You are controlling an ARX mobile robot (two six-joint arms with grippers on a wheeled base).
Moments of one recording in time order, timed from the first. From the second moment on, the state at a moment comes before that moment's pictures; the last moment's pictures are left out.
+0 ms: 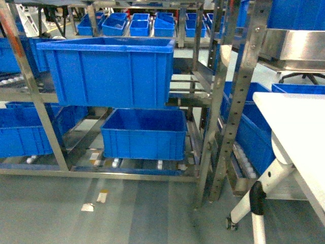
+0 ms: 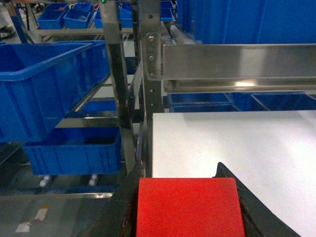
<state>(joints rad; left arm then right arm) 0.00 0.01 0.01 0.00 0.00 -0.01 -0.02 1.20 0.45 0.64 0.03 0.03</state>
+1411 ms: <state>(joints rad) 0.00 0.01 0.01 0.00 0.00 -0.01 -0.01 1.20 0.45 0.64 0.02 0.03</state>
